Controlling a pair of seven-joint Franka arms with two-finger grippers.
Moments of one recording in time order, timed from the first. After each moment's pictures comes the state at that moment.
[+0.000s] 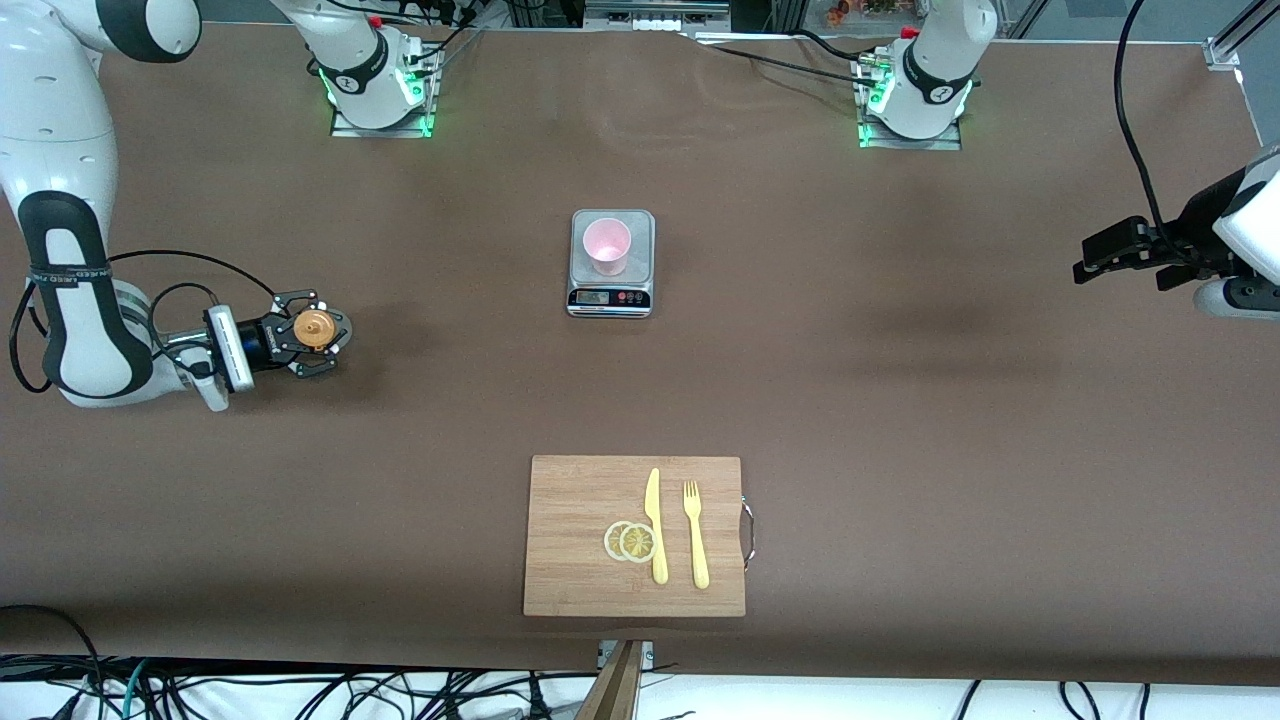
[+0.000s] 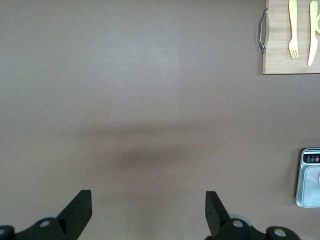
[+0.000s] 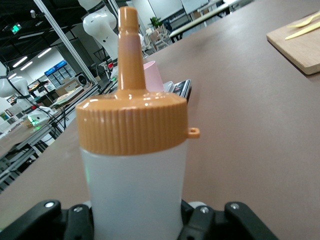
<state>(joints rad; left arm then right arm) 0.06 0.11 -0.04 -1.49 -0.08 1.53 0.03 -0.21 0.79 -0.08 -1.64 0.84 1.39 -2.11</state>
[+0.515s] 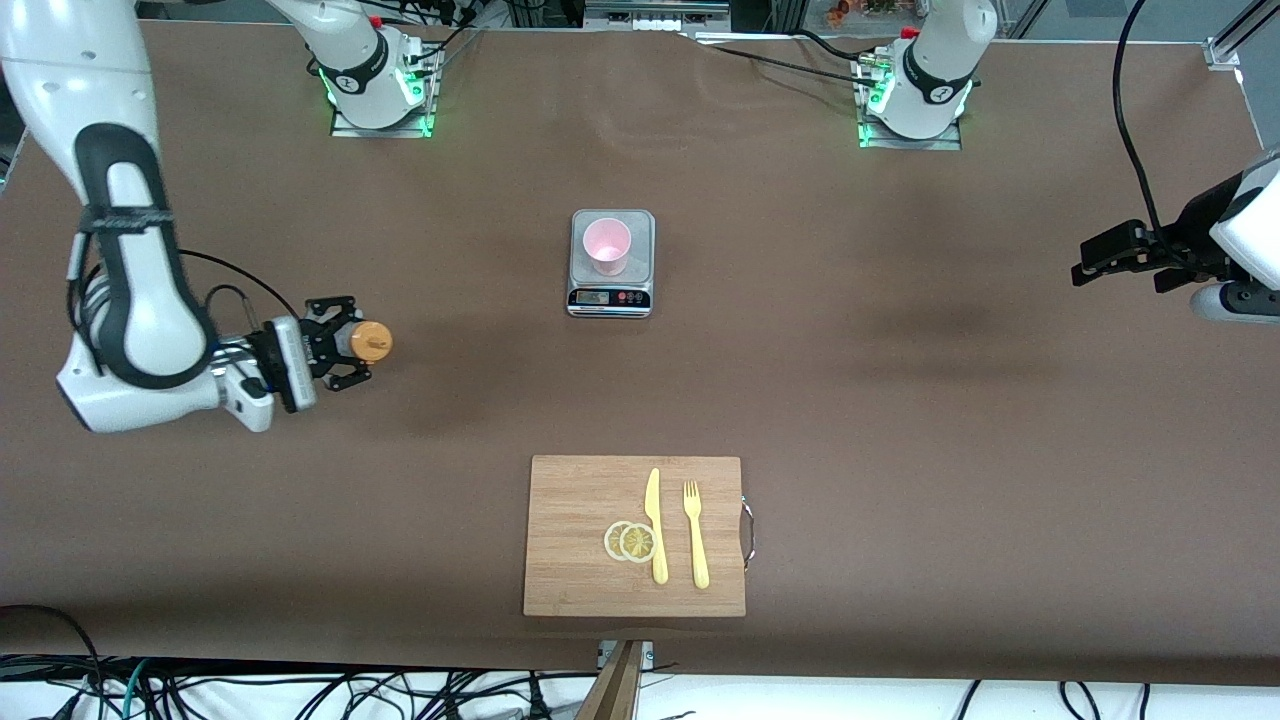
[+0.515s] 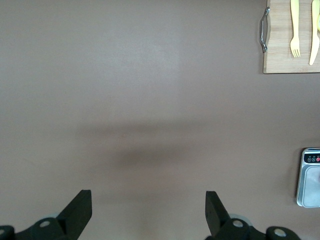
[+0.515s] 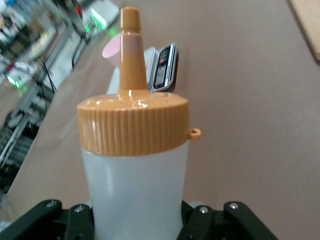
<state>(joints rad) 0.05 0.12 -0.04 -1.49 -0.08 1.53 0.03 0.05 0.60 -0.07 -1.61 0.63 1.56 -1.70</state>
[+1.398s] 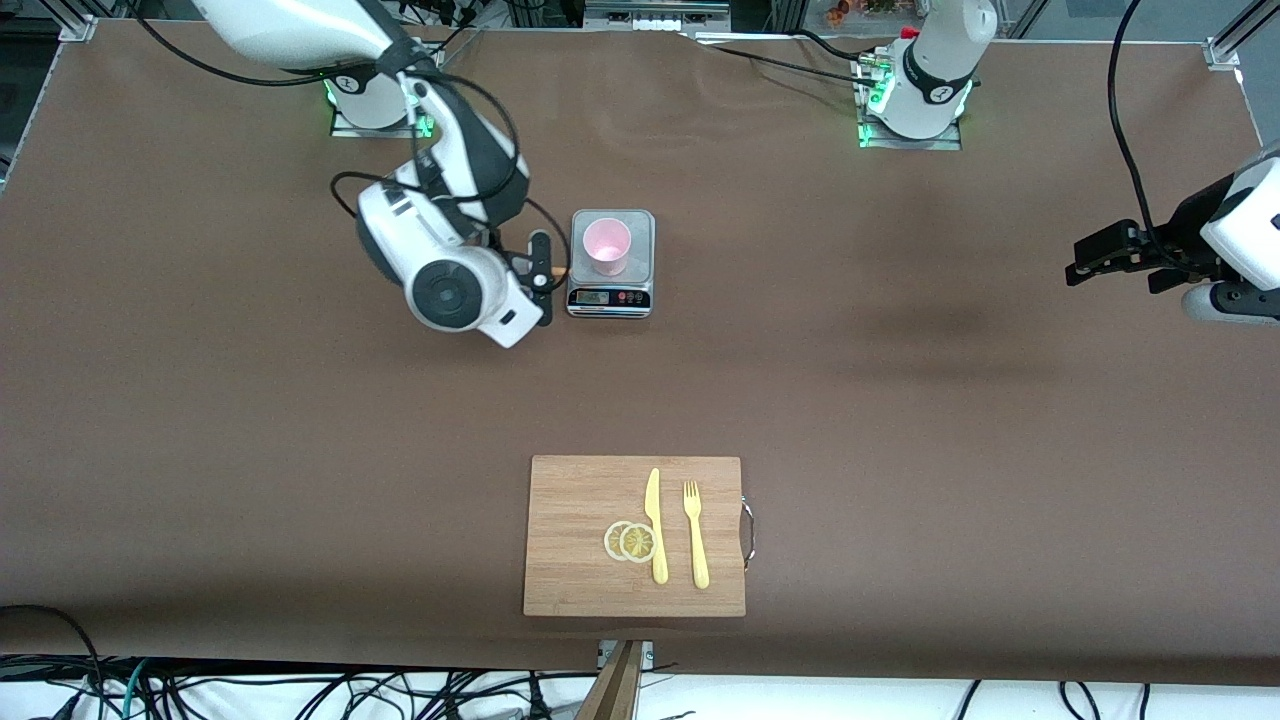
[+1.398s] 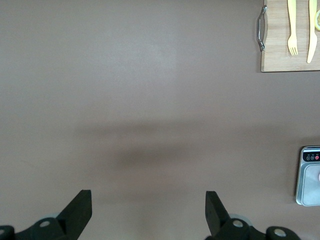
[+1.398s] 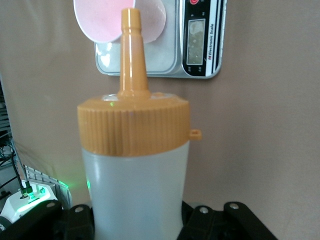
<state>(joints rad) 0.05 0.12 -0.04 -1.49 -0.08 1.53 0.03 0.30 0.52 0.32 -1.62 -0.02 1.63 -0.97</state>
